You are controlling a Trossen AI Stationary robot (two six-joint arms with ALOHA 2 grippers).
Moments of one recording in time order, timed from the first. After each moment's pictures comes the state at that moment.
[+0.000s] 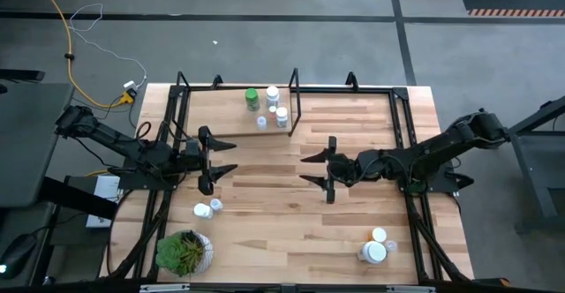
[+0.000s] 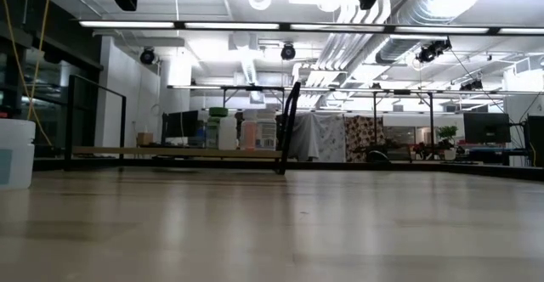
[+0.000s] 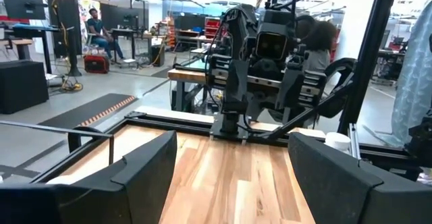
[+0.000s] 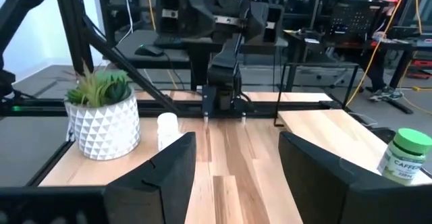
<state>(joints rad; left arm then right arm) -0.28 0.73 0.42 0.37 -0.54 -0.05 0.28 1.28 0.72 0.49 0.34 -0.03</state>
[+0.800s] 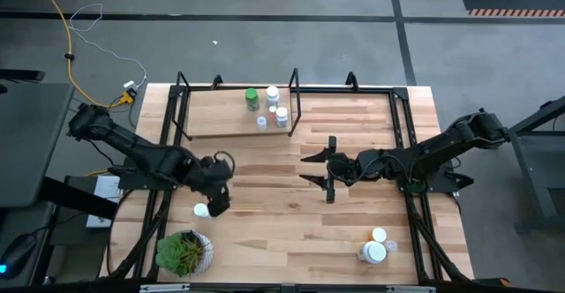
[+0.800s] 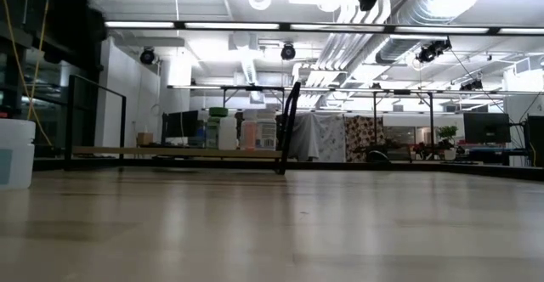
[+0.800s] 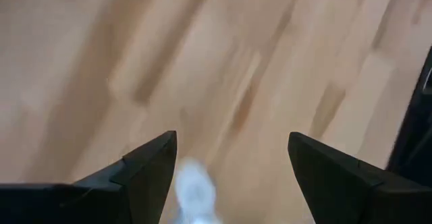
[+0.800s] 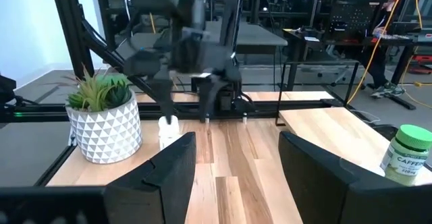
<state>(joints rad) -0.31 1.21 0.93 -0.87 -0.14 -0.91 0.28 1.28 0.72 0.49 0.34 0.00</state>
